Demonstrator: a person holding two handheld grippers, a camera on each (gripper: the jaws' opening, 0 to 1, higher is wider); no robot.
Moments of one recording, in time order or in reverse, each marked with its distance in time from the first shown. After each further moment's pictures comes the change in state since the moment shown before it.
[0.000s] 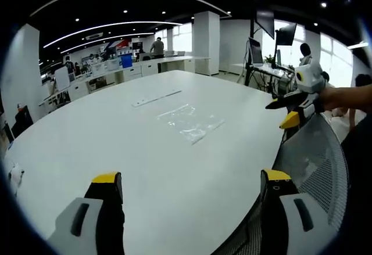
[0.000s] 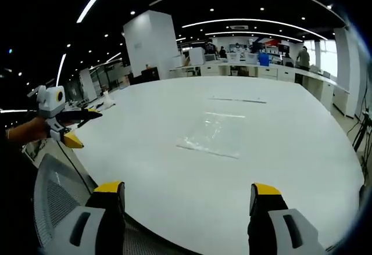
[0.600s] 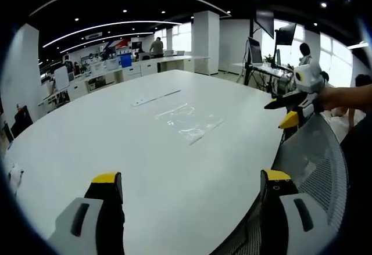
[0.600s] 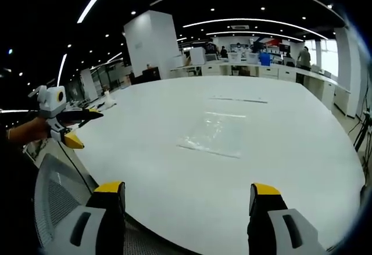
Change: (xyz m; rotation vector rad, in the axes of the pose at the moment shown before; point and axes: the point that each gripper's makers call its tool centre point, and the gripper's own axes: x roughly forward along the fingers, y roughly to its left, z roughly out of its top) left arm 0.000 -0.002 -0.001 -0.001 0.004 -0.007; right arm 0.002 0.001 -0.001 0.002 0.005 0.013
